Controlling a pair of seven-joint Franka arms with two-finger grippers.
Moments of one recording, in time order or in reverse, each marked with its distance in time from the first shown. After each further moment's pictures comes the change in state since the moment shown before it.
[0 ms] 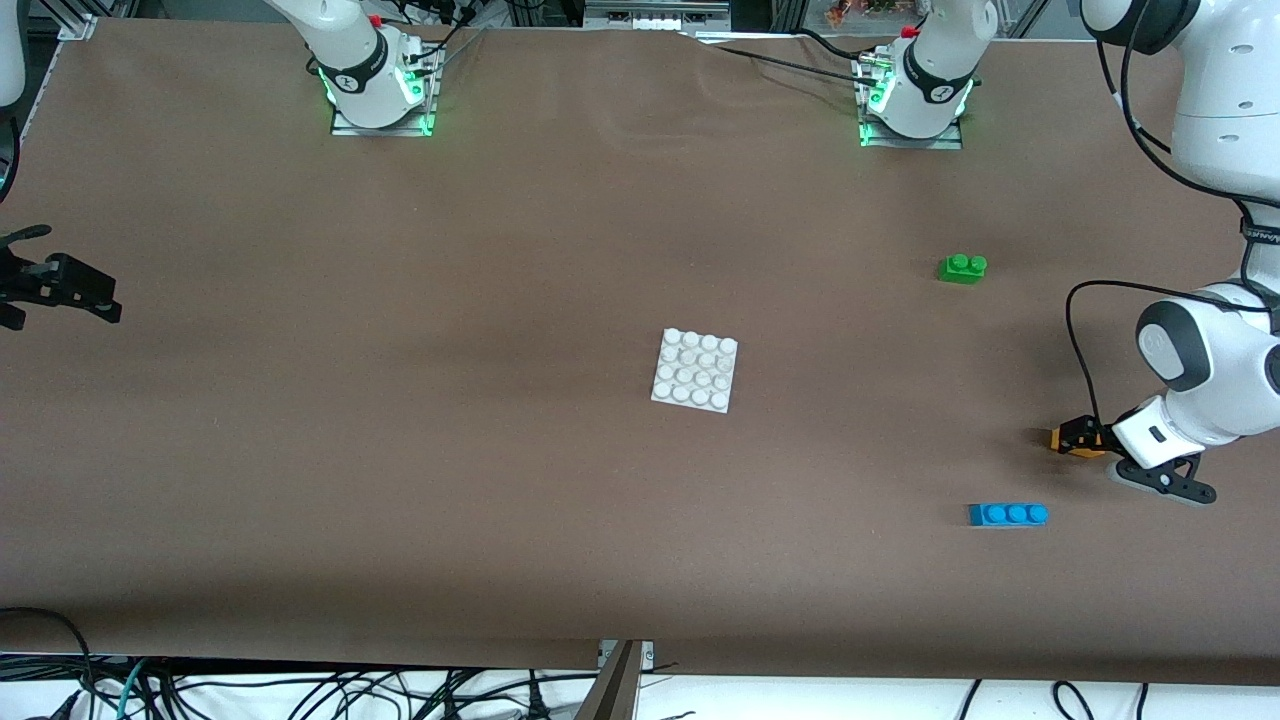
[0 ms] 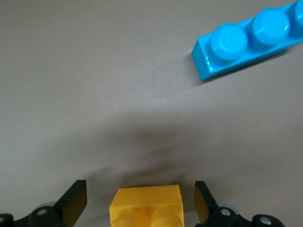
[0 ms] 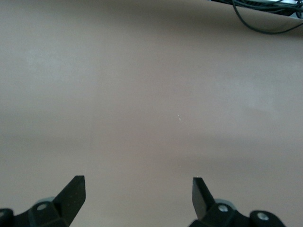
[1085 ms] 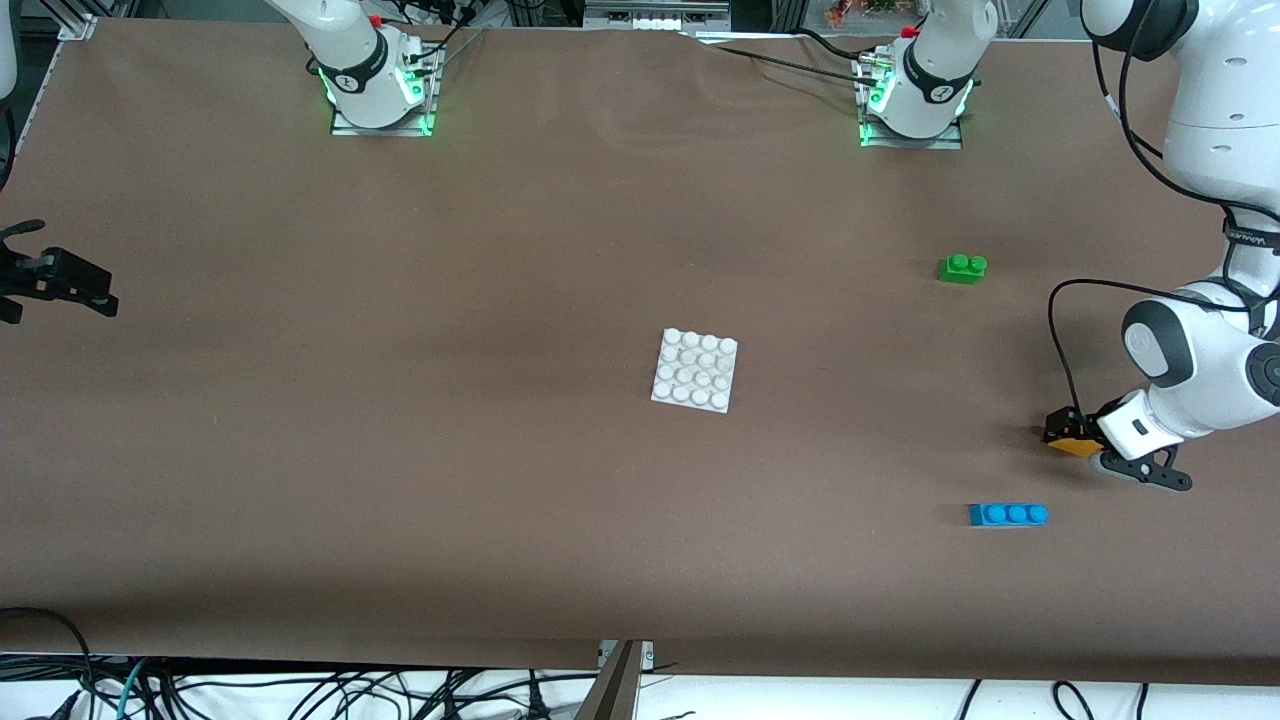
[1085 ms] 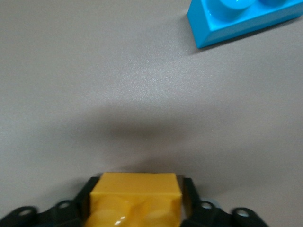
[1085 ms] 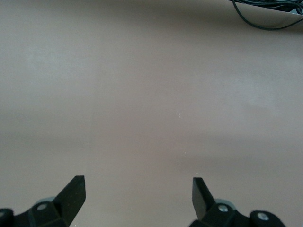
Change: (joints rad) left arm 0.003 0.004 0.005 -0.049 -0.038 0.002 0.003; right arm -0.006 -0.006 0.000 0.000 0.000 -0.009 -0.003
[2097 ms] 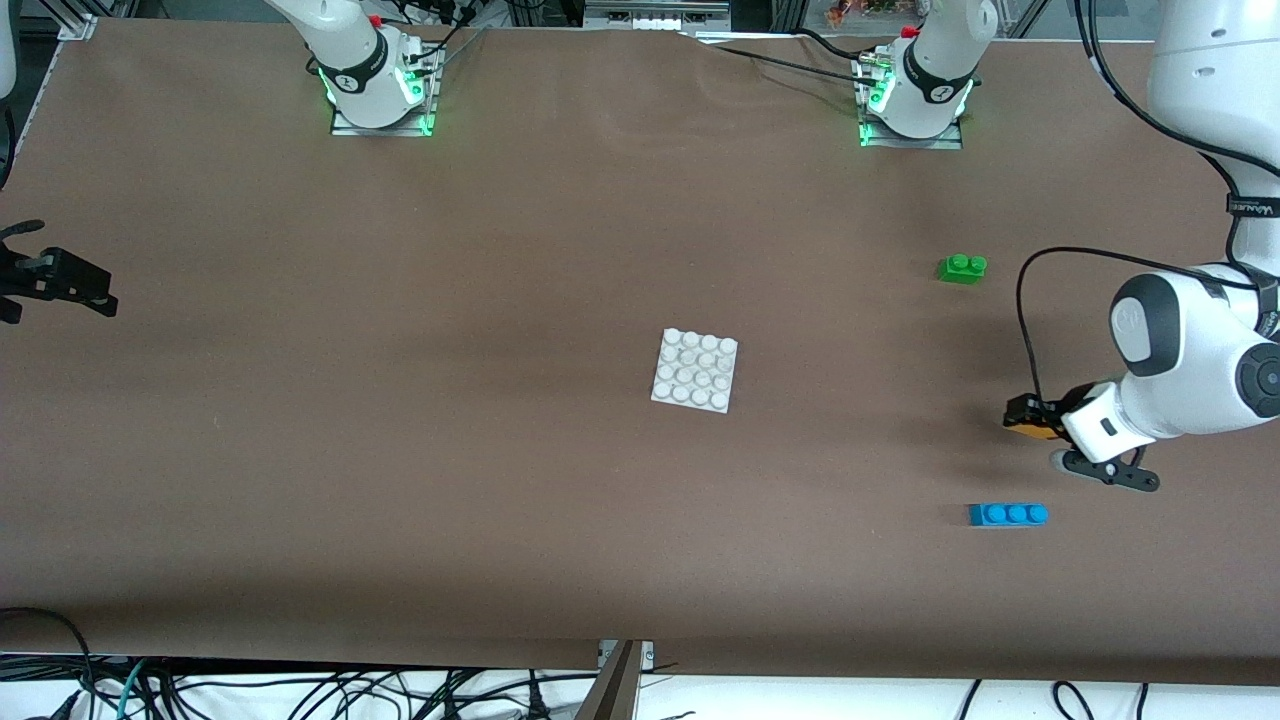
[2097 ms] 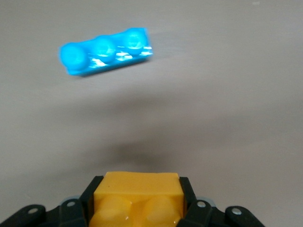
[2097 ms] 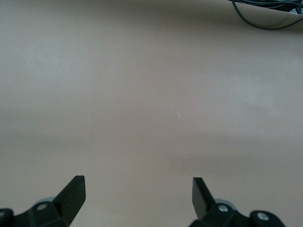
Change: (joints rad) left arm -0.188 -0.185 -0.015 0.043 0.000 -0.382 -0.294; right arm -0.001 0.000 0.000 0.000 0.000 0.000 0.000
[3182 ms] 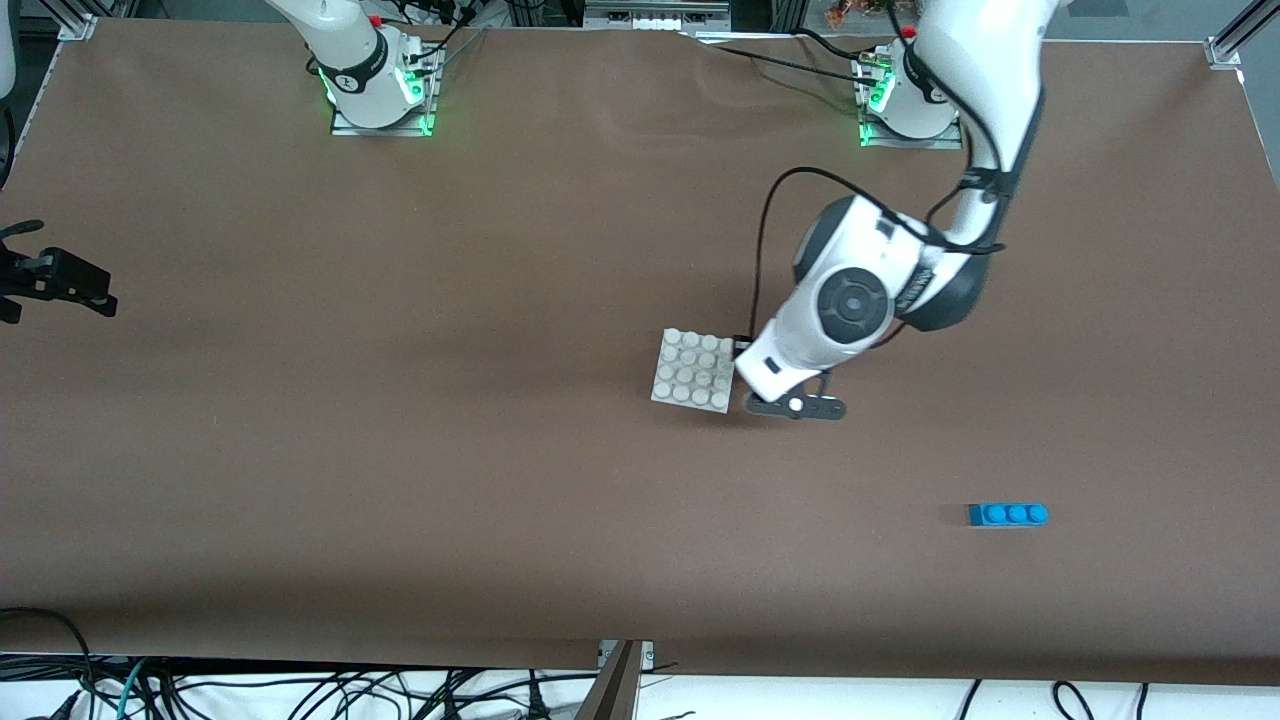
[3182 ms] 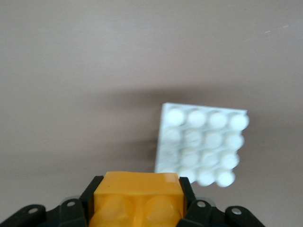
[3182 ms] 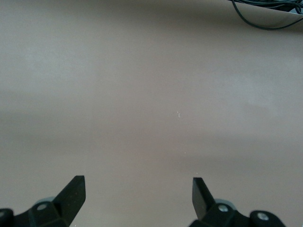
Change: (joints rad) left arm -0.573 0.043 -0.024 0.088 -0.046 -0.010 -0.717; right arm -0.001 0.000 0.000 0.000 0.000 0.000 0.000
